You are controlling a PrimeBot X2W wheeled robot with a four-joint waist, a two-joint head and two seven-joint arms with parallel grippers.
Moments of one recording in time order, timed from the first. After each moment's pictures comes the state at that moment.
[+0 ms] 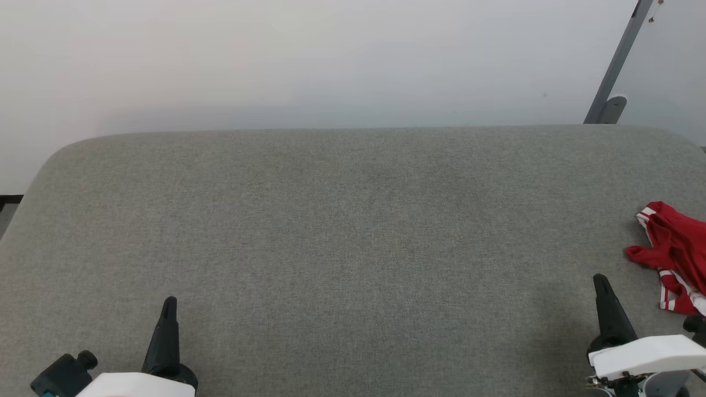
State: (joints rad) left arm 0.07 0.10 0.03 0.15 -0.92 -0.13 -0.11; right arm -0.02 -0.13 -0.07 0.28 0.92 0.13 -0.08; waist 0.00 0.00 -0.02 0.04
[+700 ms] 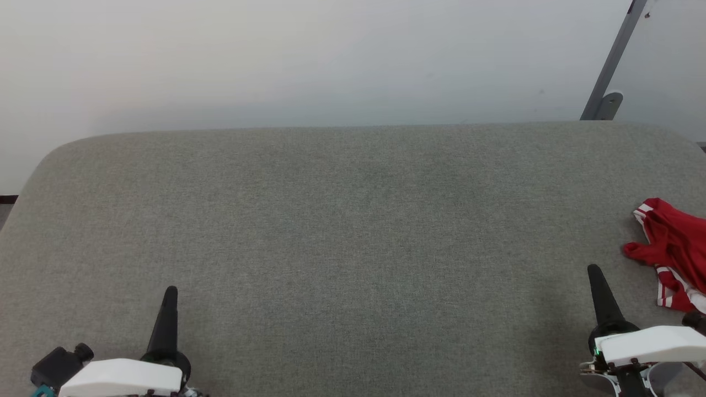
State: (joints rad) left arm 0.02 0.09 0.04 0.18 -1.15 -0.13 -0.04; right arm -0.05 -0.11 -0.09 0.27 1.14 0.13 -0.02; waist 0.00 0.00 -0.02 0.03
